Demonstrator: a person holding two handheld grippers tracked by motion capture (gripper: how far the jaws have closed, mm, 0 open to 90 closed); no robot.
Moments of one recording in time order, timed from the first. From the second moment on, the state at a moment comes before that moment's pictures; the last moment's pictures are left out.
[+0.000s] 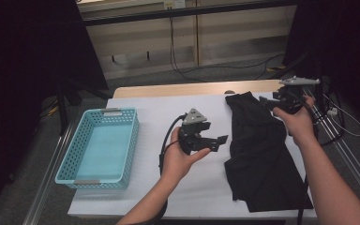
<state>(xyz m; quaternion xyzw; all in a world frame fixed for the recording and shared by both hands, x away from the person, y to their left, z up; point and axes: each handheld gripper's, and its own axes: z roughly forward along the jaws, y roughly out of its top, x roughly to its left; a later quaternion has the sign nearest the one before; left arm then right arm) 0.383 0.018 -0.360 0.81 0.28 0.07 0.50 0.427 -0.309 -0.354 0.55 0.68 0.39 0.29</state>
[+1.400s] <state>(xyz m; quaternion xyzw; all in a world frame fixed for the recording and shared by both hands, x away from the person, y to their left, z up) 0.400 0.119 -0.428 0.81 0.35 0.10 0.45 0.310 -0.249 -0.449 0.44 0.80 0.35 0.20</state>
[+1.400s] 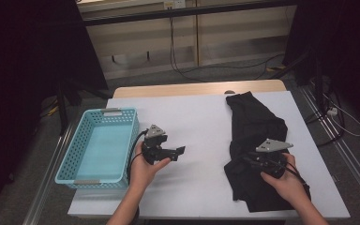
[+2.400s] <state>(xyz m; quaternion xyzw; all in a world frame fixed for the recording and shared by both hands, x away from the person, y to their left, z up) 0.401 0.121 -0.426 0.82 0.35 0.11 0.45 0.237 -0.350 -0.433 0.49 0.76 0.39 0.19</state>
